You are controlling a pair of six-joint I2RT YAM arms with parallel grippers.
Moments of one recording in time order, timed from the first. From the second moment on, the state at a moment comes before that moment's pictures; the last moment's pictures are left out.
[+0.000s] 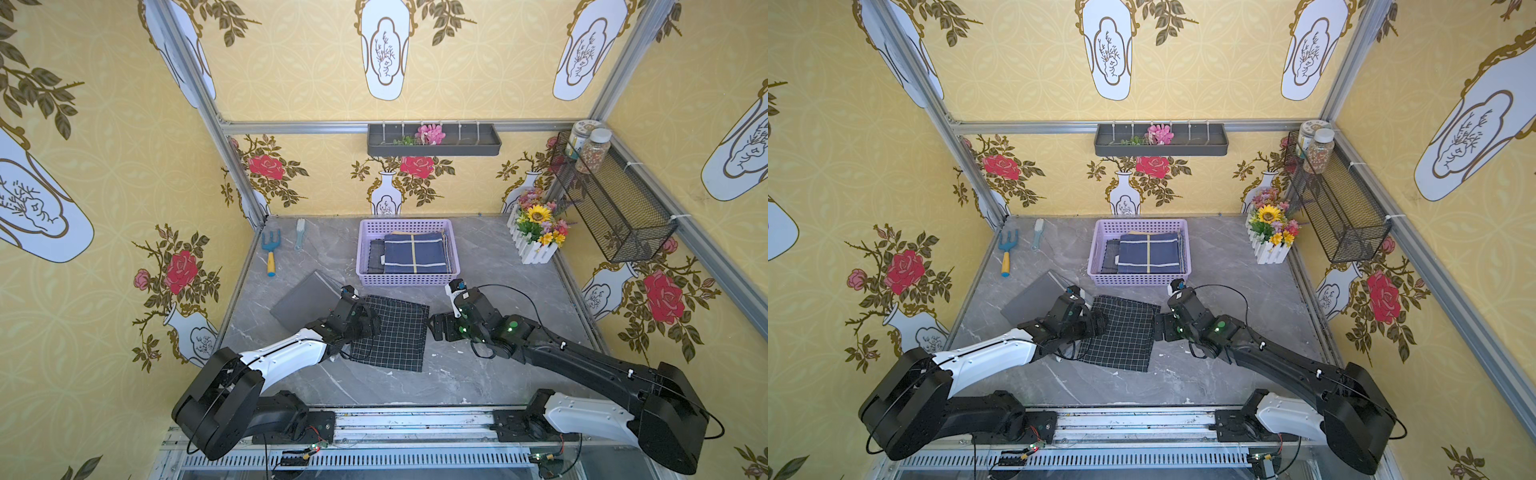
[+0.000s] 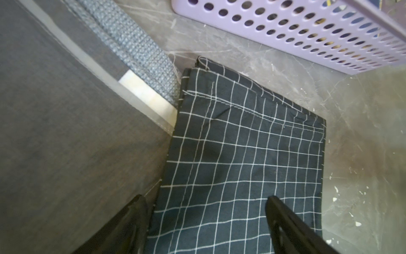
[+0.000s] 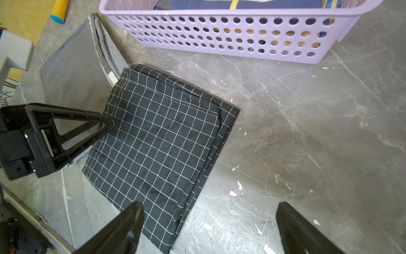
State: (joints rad) left arm -0.62 1.31 0.52 -0.12 -0.05 -0.71; right arm 0.77 1.16 0.69 -0.37 0.06 0.52
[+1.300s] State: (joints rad) left arm -0.76 1.42 0.47 0.01 -0.05 -0.80; right arm 0.69 1.39 0.66 -0.28 -0.02 0.63
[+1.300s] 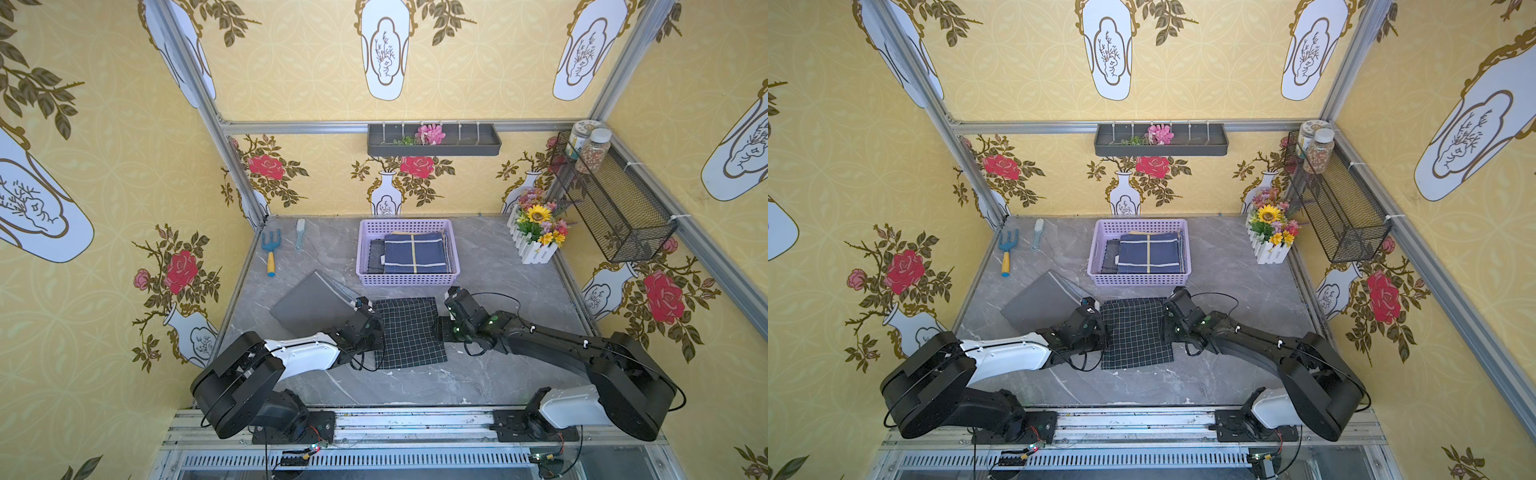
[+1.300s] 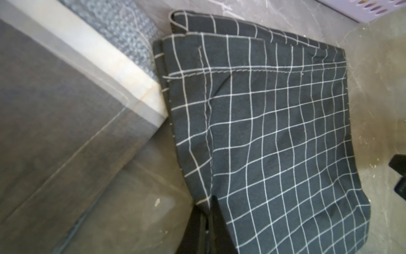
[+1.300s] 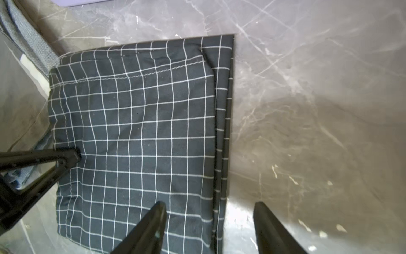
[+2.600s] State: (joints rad) left arm -0.79 1.48 0.48 0.11 -0.06 -0.83; right arm 0.60 1.65 0.80 -0.19 -0.10 0.55
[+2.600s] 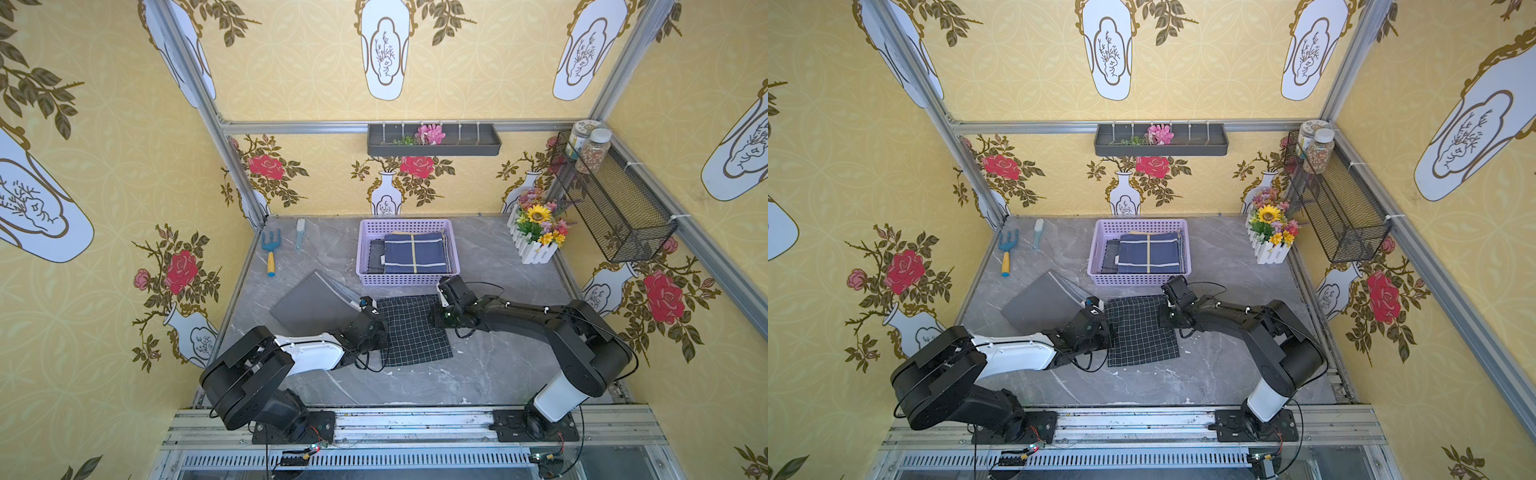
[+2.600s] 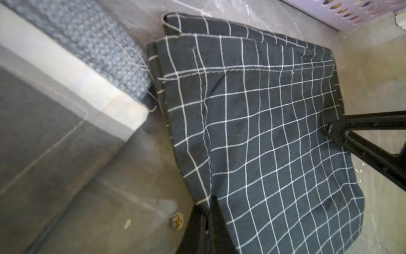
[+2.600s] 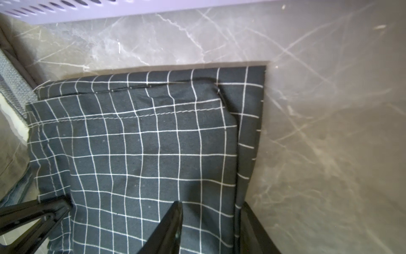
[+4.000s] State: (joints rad) left arm -0.81 1.27 0.44 0.12 -0.10 -0.85; right arm 0.60 1.38 0.72 -0.26 -0.08 0.53
